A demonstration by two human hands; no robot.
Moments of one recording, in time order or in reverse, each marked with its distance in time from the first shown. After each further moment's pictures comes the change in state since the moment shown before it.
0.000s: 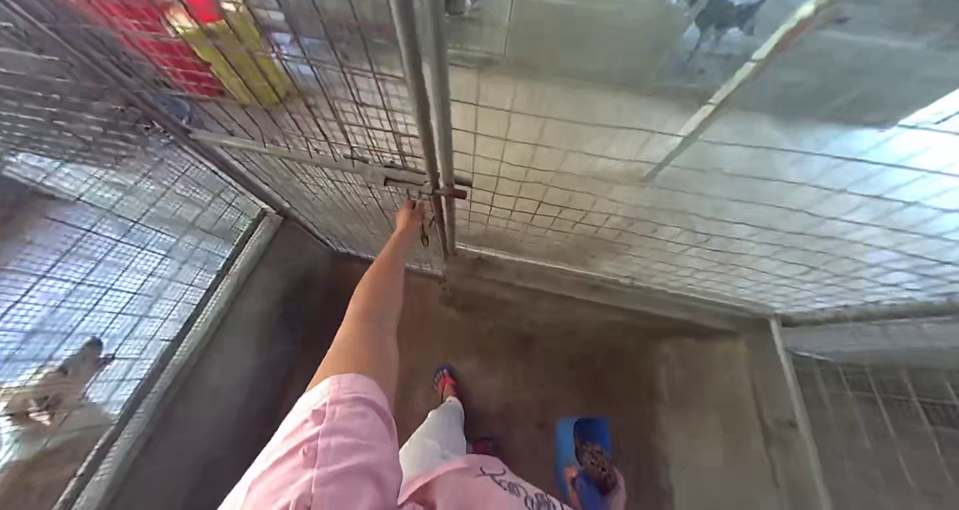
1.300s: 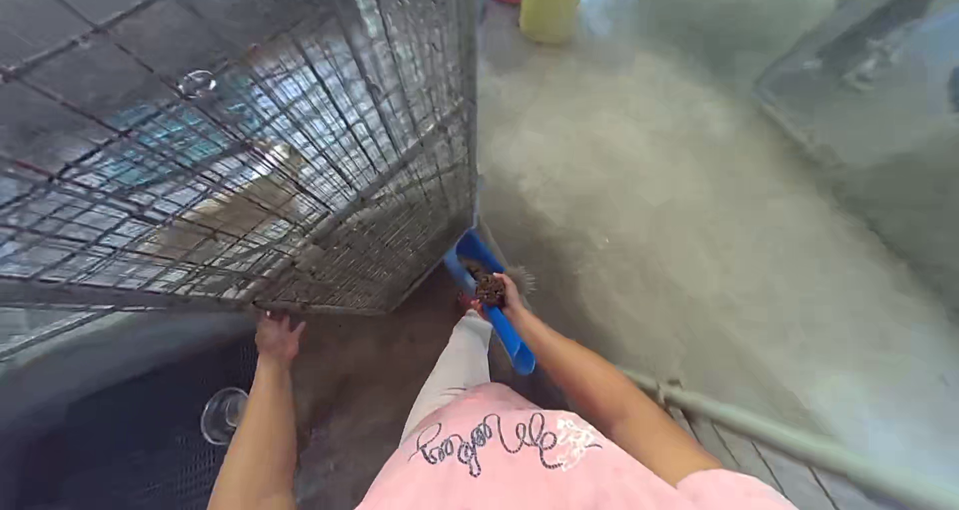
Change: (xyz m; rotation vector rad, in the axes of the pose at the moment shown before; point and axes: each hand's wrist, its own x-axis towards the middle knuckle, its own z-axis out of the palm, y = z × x) left_hand -0.272 -0.298 -0.287 -1.047 1.470 -0.573; right_hand -0.021 0.273 0.679 -1.175 -0.891 0.554
